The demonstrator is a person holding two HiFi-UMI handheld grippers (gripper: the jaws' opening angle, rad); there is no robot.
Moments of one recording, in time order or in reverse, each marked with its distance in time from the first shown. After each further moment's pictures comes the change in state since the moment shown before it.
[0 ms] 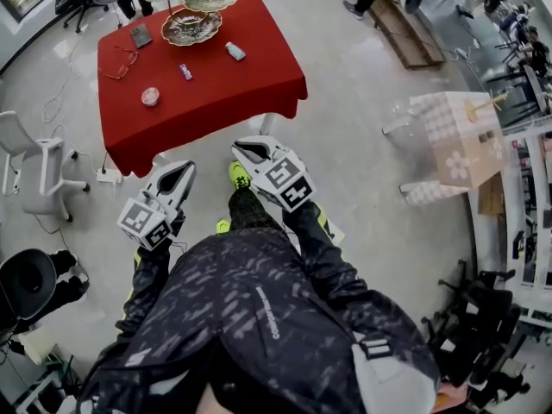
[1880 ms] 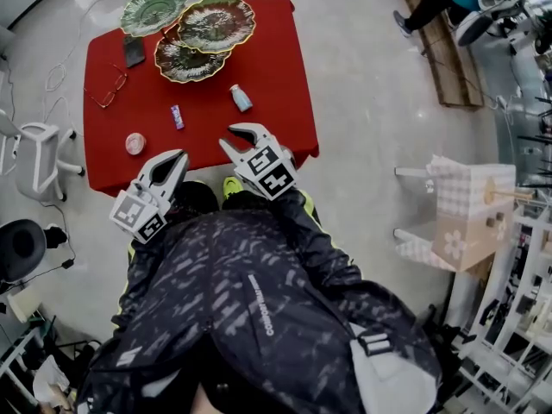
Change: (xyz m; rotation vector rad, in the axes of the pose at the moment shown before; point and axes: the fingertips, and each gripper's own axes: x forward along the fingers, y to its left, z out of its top) left arm 0.211 0.229 0.045 -0.073 0.023 0.203; right arm 0.199 -0.264 0.020 0.015 0.145 0.193
